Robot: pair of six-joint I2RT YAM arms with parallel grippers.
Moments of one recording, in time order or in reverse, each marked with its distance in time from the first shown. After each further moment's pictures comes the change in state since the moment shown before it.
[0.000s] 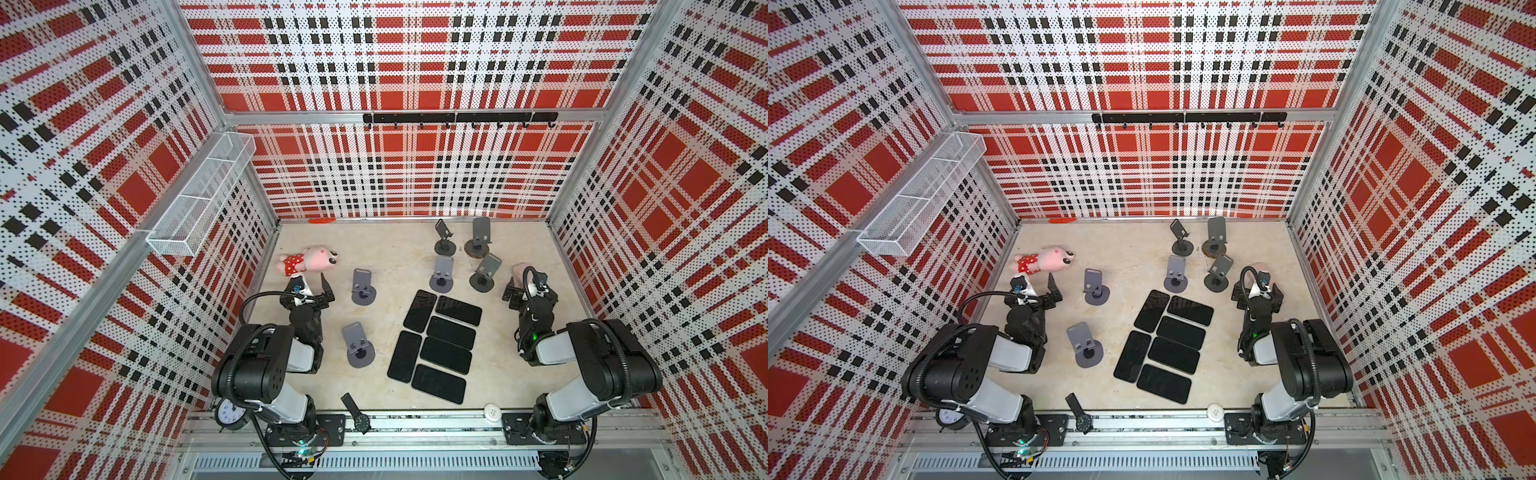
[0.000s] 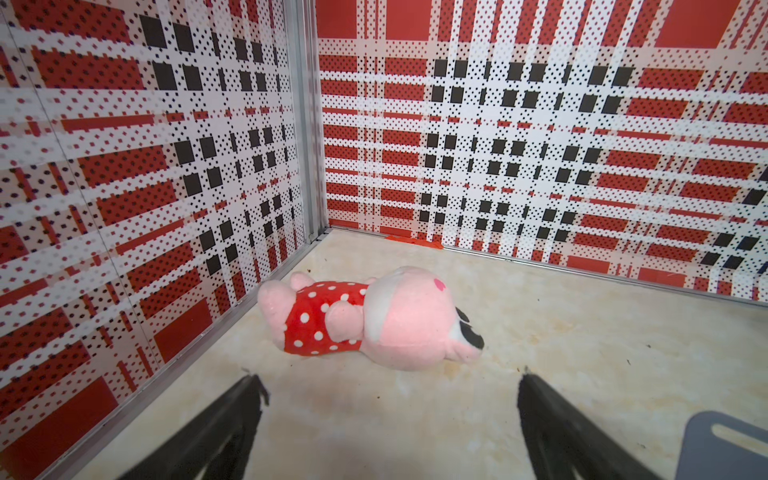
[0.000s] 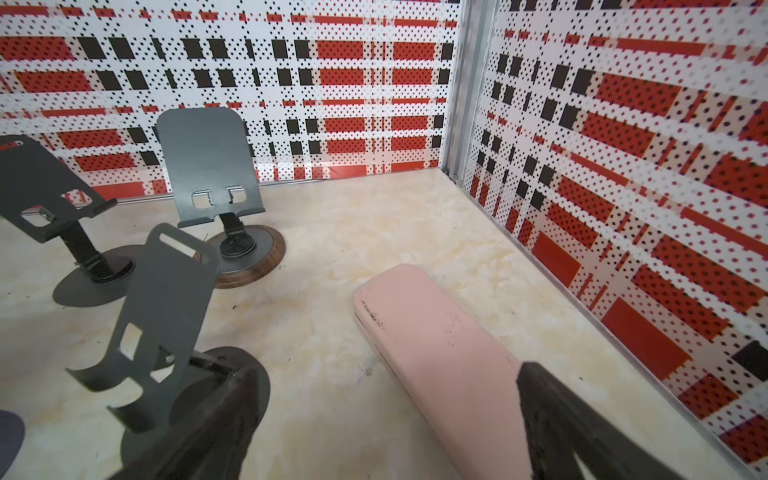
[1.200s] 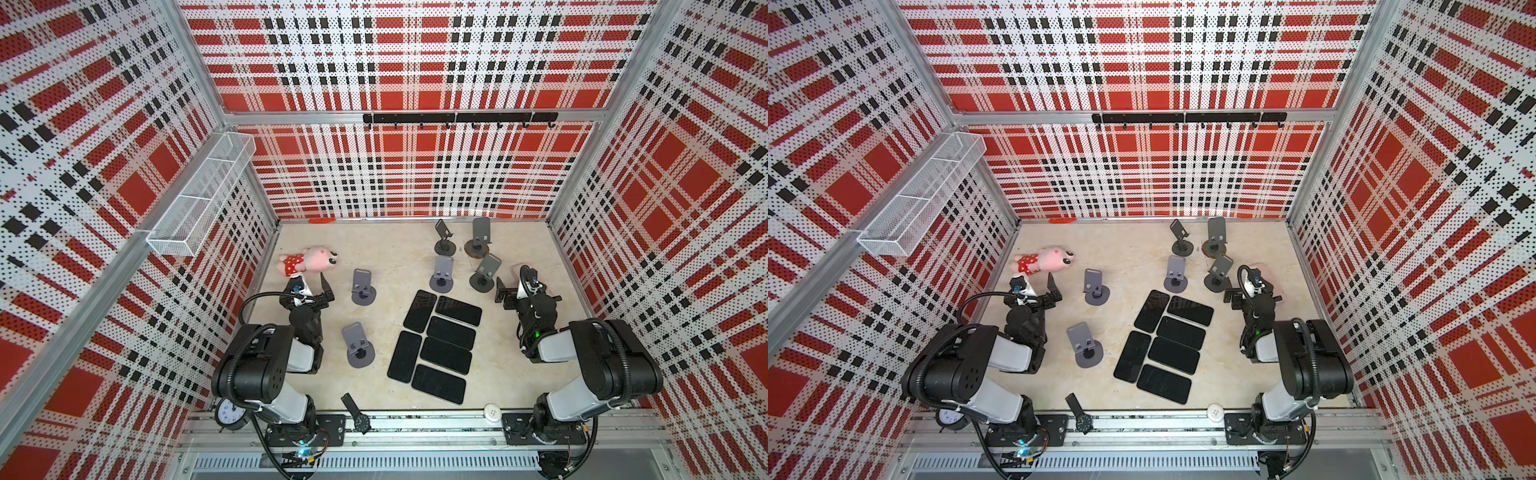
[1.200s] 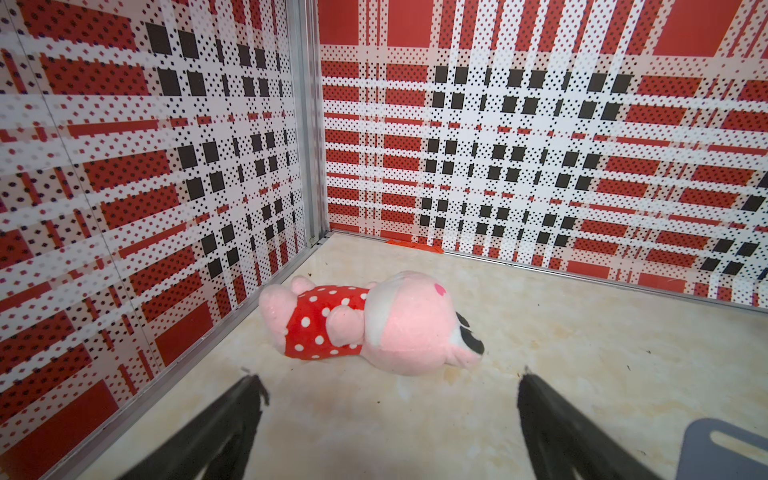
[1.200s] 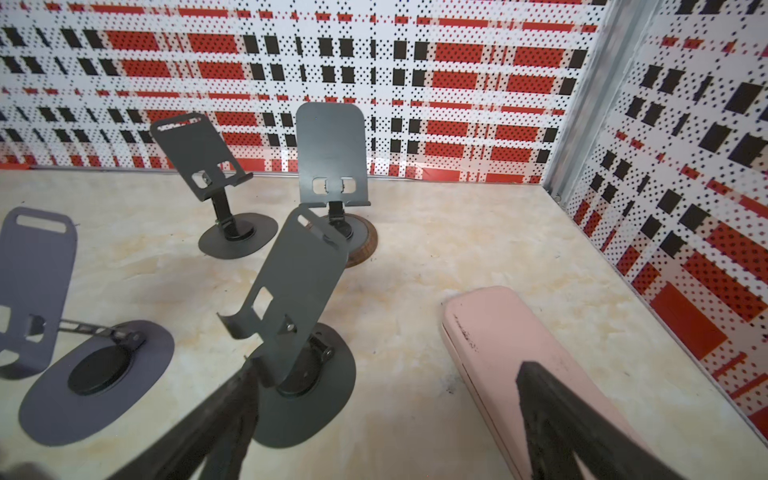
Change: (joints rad) left arm 0.000 0.000 0.000 0.008 -0.003 0.000; right arm -0.044 0.000 0.029 -0.027 -0.331 -0.061
